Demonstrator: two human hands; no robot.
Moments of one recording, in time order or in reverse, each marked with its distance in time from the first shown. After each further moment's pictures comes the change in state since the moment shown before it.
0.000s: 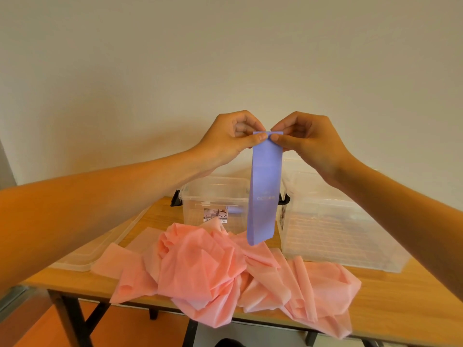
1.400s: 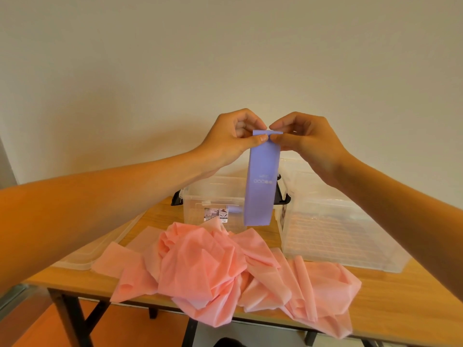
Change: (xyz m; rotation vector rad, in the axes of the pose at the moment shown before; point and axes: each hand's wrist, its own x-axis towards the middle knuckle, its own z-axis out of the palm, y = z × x) left_hand -0.002 0.000 0.003 -0.014 0.026 0.015; right_hand 0.003 -0.001 0.005 0.062 0.002 0.073
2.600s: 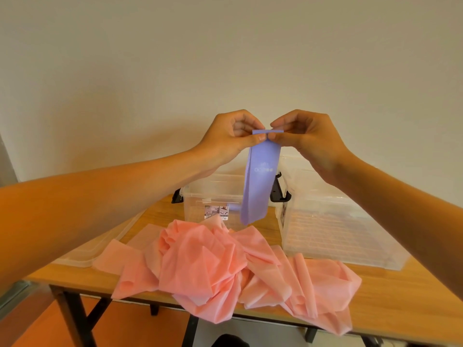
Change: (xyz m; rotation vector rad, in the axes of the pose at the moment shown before) left_hand -0.003 -0.004 -0.002 -0.037 0.007 -0.036; right_hand -0.001 0.002 0.001 0.028 0.038 0.002
